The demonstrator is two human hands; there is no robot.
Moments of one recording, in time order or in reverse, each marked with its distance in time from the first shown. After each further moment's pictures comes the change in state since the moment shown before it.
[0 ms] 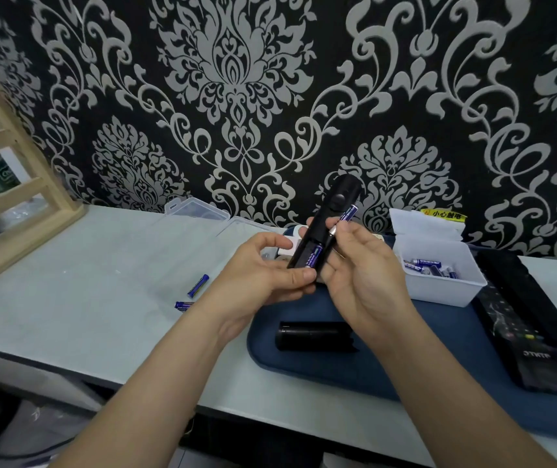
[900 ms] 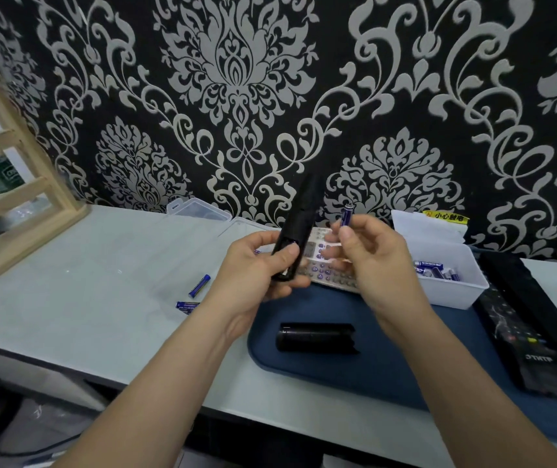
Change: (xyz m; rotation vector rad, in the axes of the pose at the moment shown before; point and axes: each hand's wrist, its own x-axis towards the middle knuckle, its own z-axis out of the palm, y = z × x) left_hand 0.010 -0.004 0.002 -0.035 0.155 0.040; right_hand 0.002 -0.013 -0.012 -0.704 0.032 -0.239
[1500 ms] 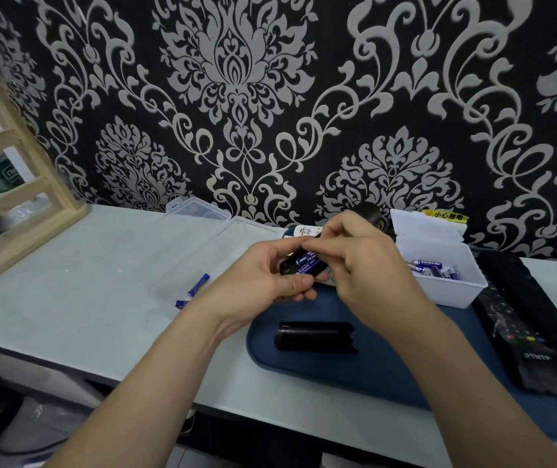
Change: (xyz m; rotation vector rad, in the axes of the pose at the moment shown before) left_hand -0.003 -0.001 -0.009 0.185 -0.432 0.103; right_hand -0.002 -0.003 -0.007 -0.758 -0.222 -0.604
